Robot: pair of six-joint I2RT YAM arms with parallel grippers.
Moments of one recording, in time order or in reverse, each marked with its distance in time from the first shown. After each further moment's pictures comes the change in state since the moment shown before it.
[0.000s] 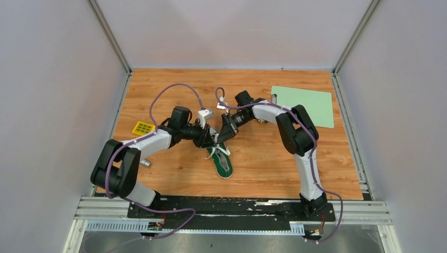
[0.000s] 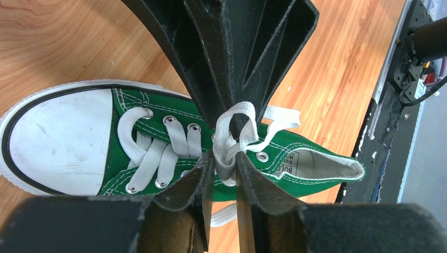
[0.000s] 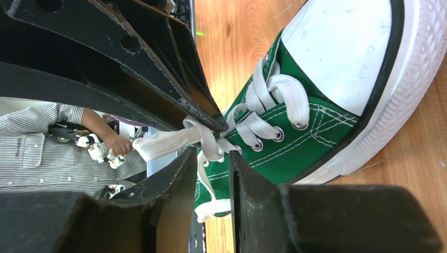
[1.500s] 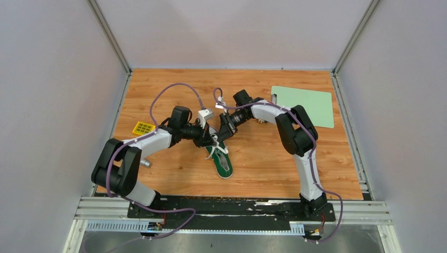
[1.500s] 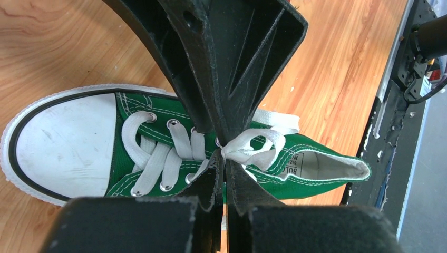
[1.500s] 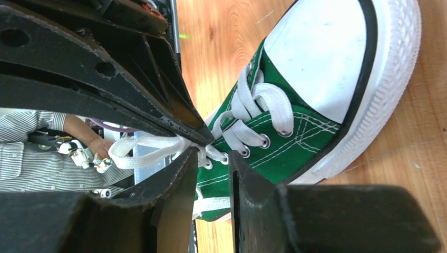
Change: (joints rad) left arm 0.003 0.016 0.003 0.012 0.013 0.022; right arm 0.014 0.000 0.018 0.002 0.081 0.006
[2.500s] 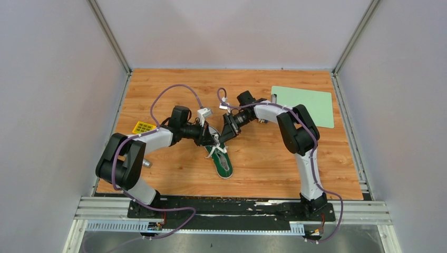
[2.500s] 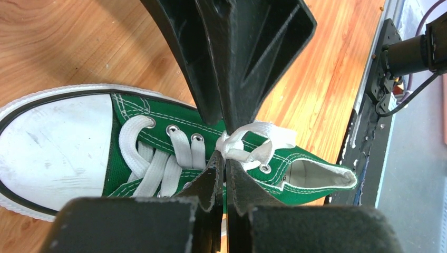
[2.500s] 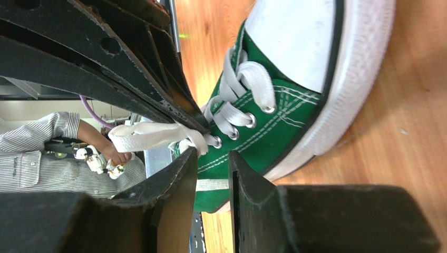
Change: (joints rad) left arm 0.026 0.066 -0.002 0.079 0.071 -0.112; right arm -0.026 -0.002 -0.040 0.005 -0.023 0.035
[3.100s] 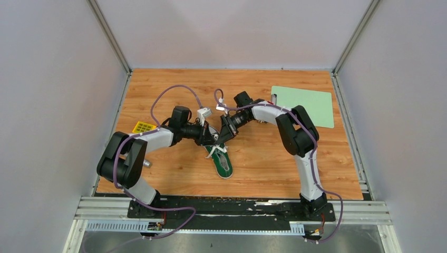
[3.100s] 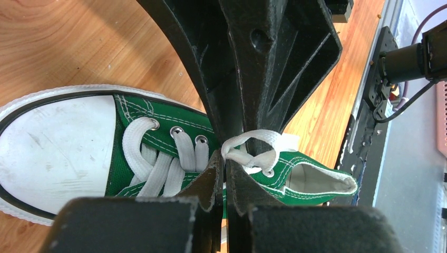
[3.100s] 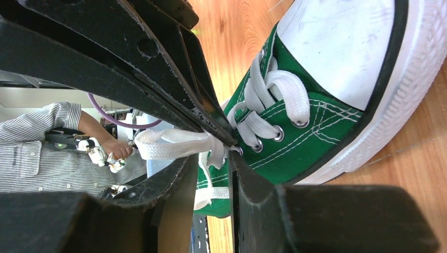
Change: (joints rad) left arm 0.001 0.017 -0.006 0.035 0.000 -0.034; right arm 0.029 -0.016 0.000 -0.001 -0.017 -0.007
